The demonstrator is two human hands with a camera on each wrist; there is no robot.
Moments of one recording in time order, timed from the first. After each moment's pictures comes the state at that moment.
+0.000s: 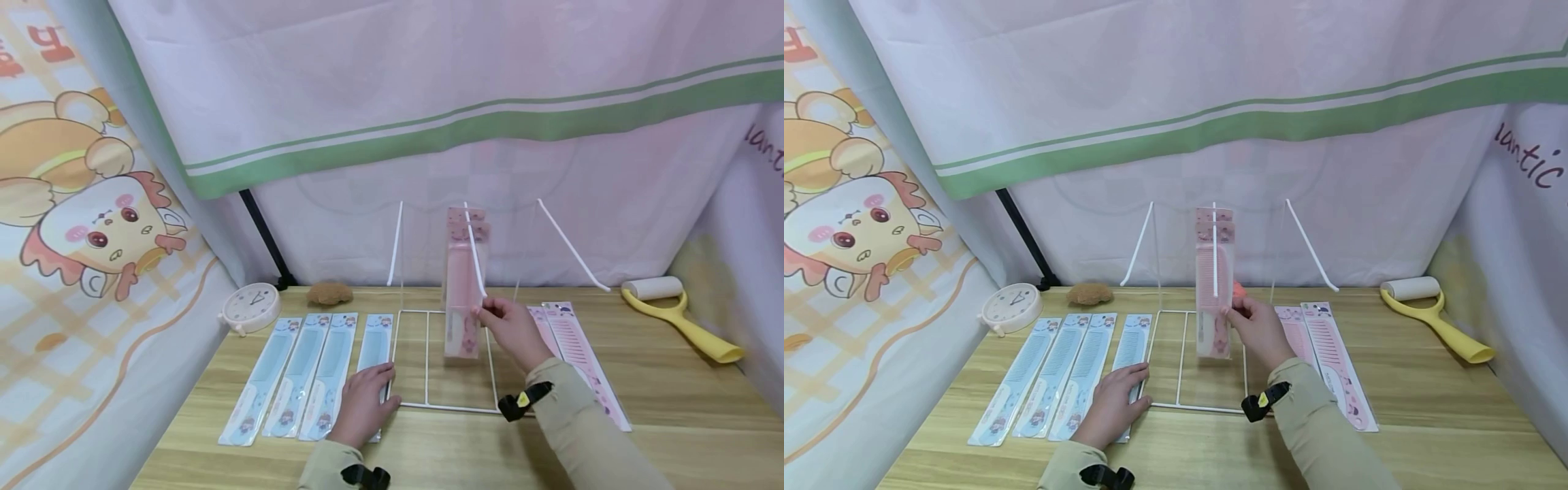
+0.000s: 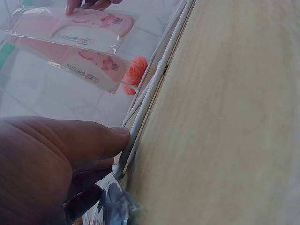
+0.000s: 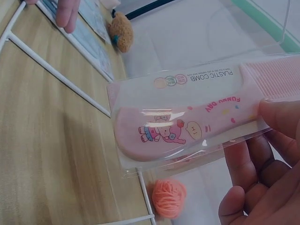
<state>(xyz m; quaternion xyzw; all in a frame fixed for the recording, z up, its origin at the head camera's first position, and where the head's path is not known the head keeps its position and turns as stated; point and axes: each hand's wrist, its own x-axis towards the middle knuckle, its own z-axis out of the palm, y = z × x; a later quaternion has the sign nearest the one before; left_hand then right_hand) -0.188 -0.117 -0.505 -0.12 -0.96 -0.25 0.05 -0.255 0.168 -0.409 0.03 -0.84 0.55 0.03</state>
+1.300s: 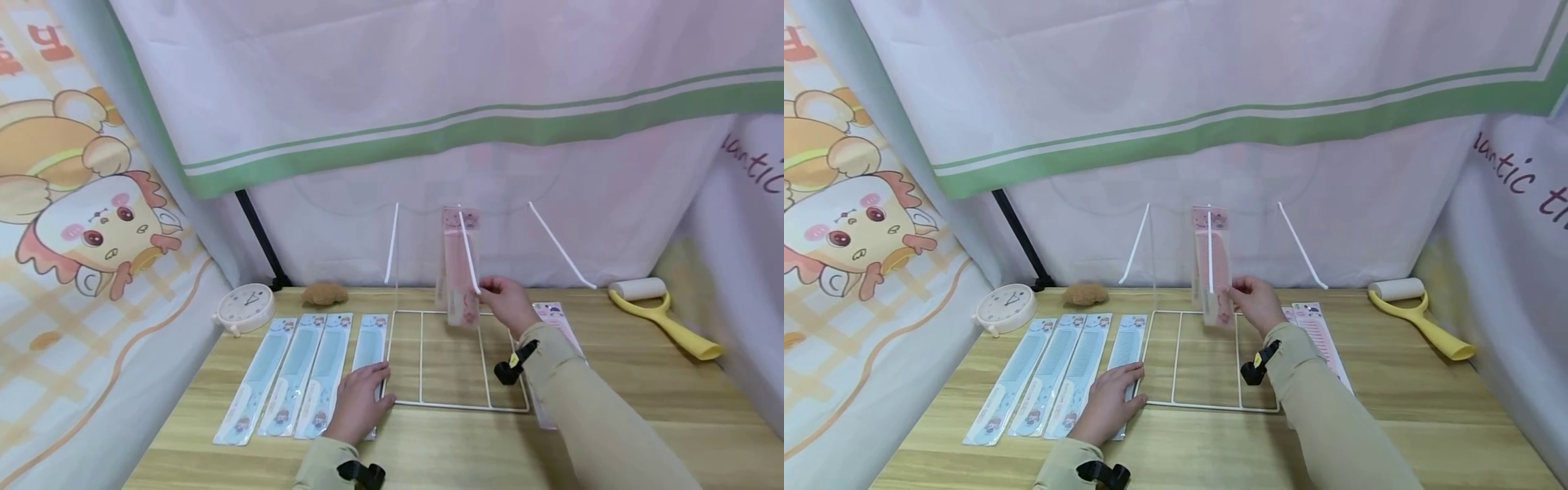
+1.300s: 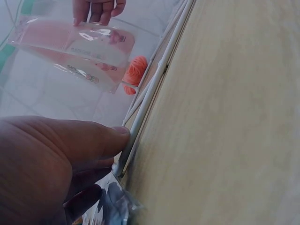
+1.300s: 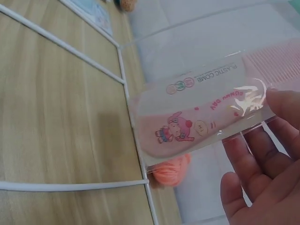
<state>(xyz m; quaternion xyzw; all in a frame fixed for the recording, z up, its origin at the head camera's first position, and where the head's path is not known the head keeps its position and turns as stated) -0.185 -0.117 -0.500 -0.12 -0.96 -0.26 0.05 -0.298 0.183 -0.404 0.03 -0.83 0.55 0.04</state>
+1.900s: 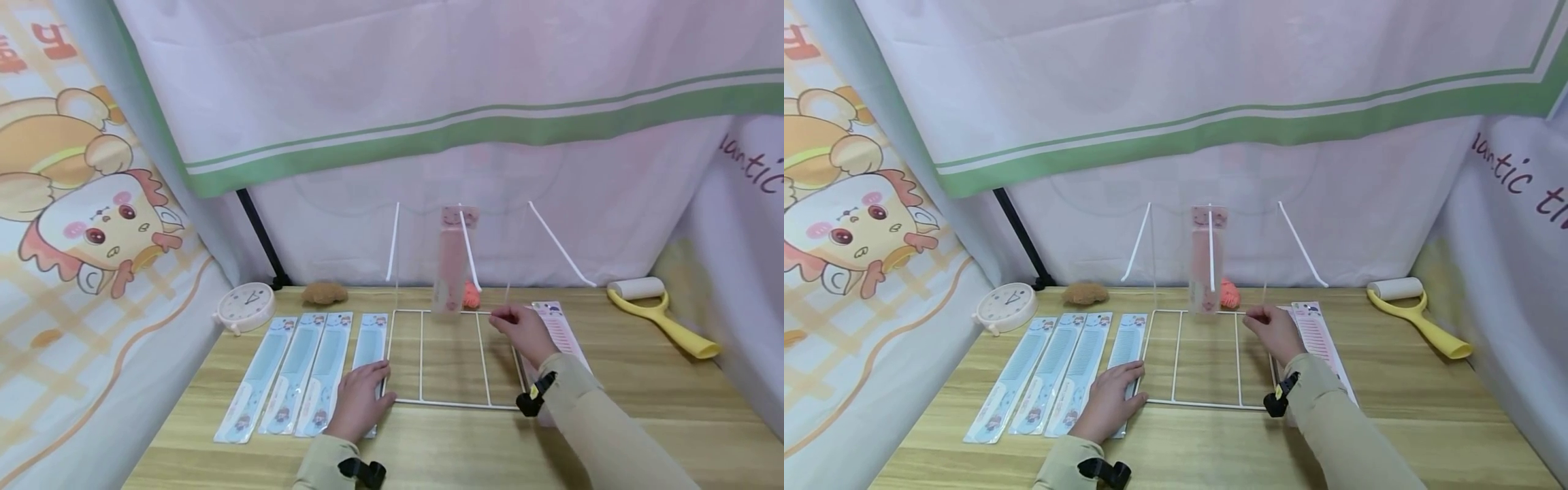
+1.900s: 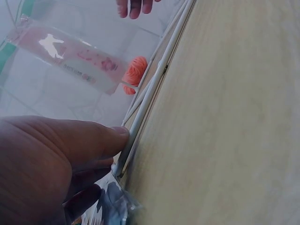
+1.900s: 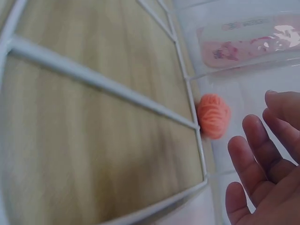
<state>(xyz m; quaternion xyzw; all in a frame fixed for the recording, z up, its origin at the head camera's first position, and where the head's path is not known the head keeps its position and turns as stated) -0.185 -0.117 -0.501 -0.12 -0.96 -0.26 0.06 -0.273 0.218 -0.456 0.04 -0.88 0.47 0.06</state>
